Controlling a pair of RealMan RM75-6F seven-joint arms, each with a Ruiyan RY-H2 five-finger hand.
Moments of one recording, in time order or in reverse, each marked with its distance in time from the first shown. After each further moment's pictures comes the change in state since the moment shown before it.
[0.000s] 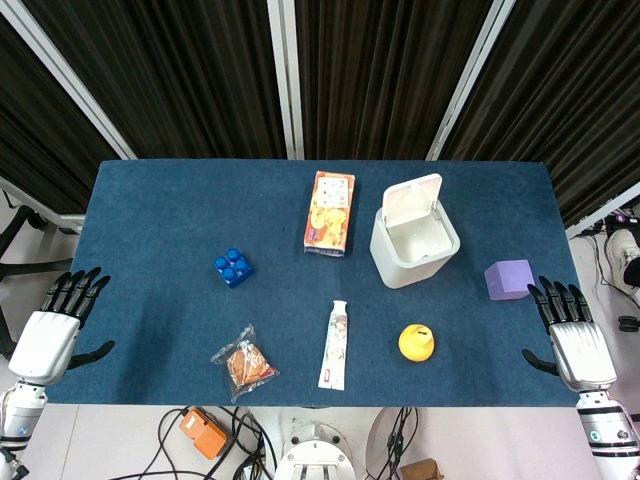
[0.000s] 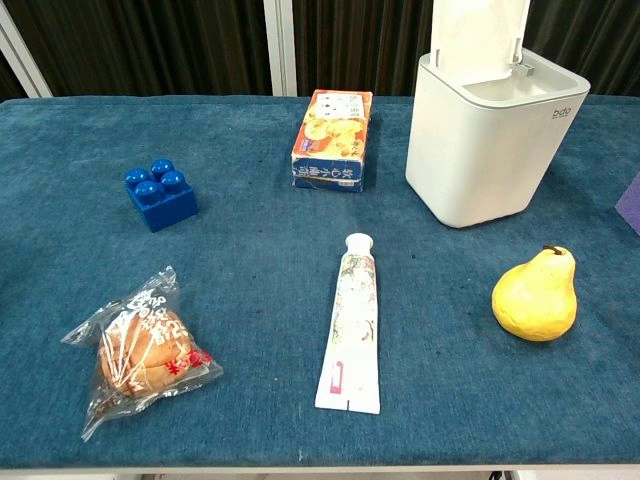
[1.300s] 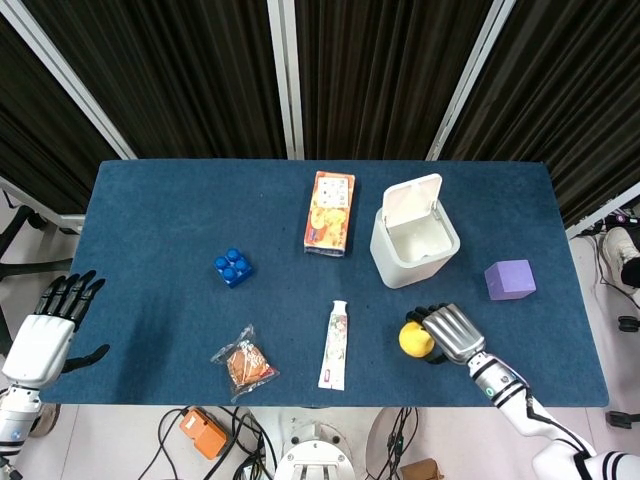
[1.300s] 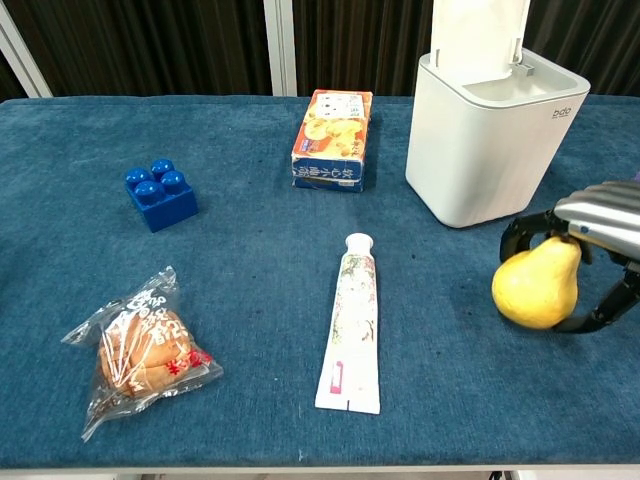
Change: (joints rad) left arm 0.008 0.034 0.017 -0.026 -0.004 -0.005 -0.009; right arm 0.332 -0.218 -0.015 0.061 -0.047 -0.400 -0.041
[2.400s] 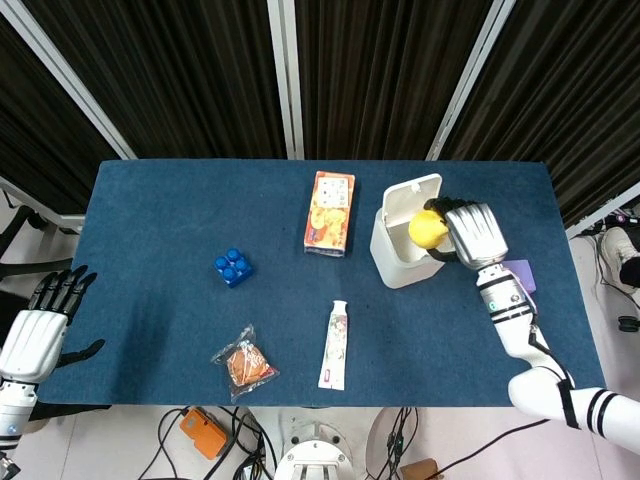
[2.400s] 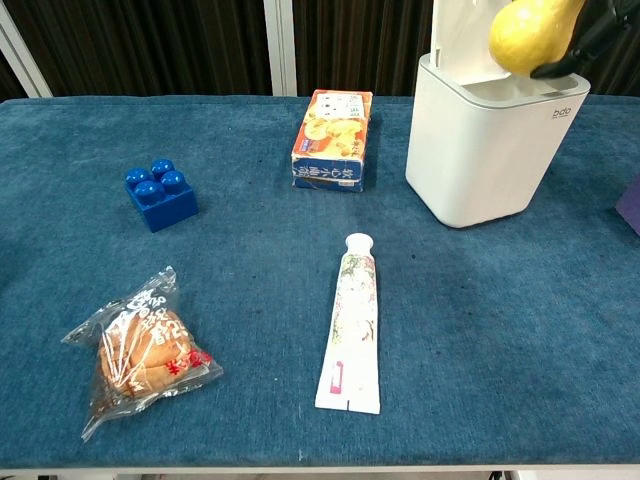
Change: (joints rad) left arm -0.005 0.015 -0.020 -0.012 -0.046 -0.021 -0.022; right arm 0.185 0.065 0.323 -0.034 0.362 0.015 -0.106
